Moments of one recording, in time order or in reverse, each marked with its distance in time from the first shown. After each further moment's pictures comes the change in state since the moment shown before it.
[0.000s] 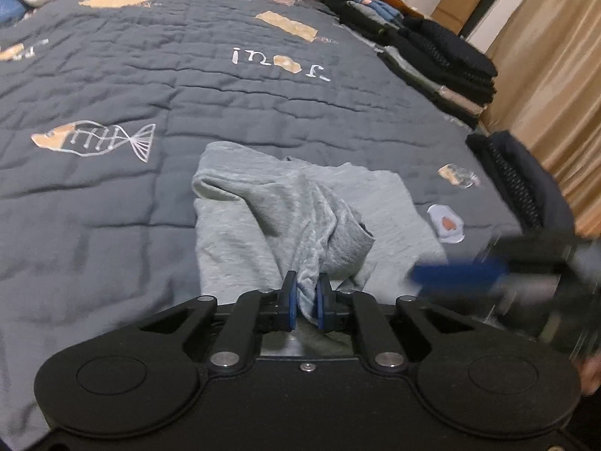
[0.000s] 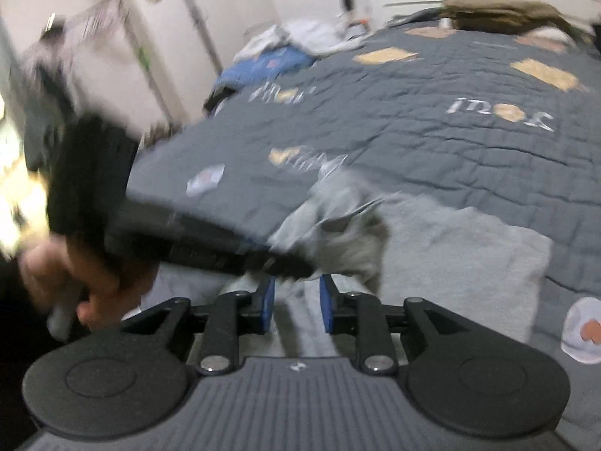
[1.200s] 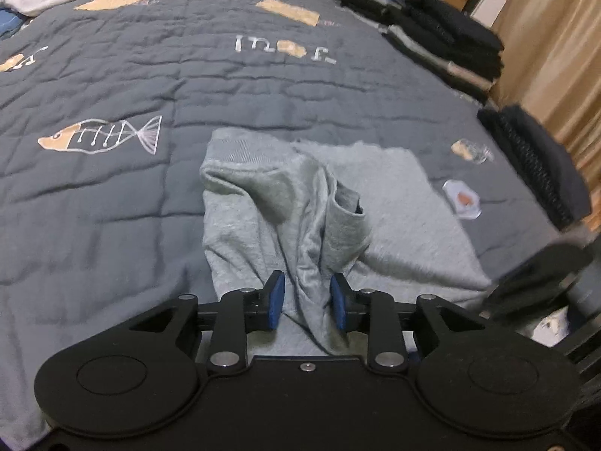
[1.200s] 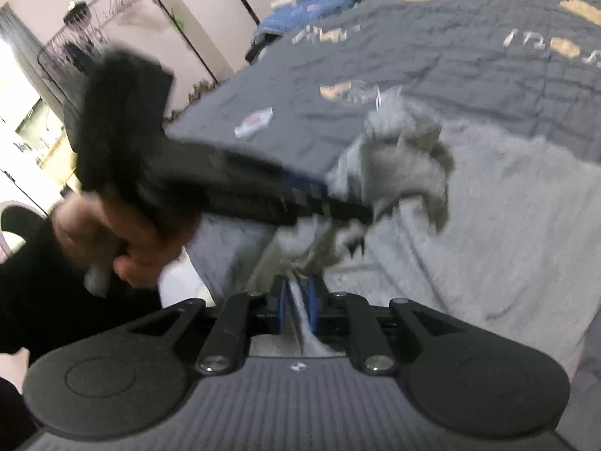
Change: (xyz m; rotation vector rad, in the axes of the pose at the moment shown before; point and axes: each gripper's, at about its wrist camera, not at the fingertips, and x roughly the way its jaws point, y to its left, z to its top) left arm 0.007 -0.002 -0.006 0.040 0.052 0.042; right arm 0.022 0.017 -0.010 -0.012 0.199 0.198
